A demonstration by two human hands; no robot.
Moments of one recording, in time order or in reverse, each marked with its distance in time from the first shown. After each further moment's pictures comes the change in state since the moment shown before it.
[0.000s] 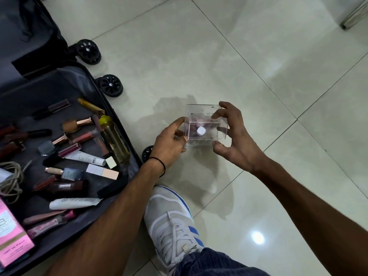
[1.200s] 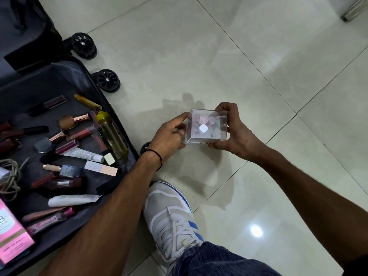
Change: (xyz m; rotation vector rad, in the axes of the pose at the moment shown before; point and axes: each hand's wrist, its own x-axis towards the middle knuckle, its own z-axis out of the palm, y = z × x) left_hand -0.009 0.017 -0.003 0.032 -0.114 0.012; right_hand 0.008 0.024 -0.008 0.057 -0.104 0.152
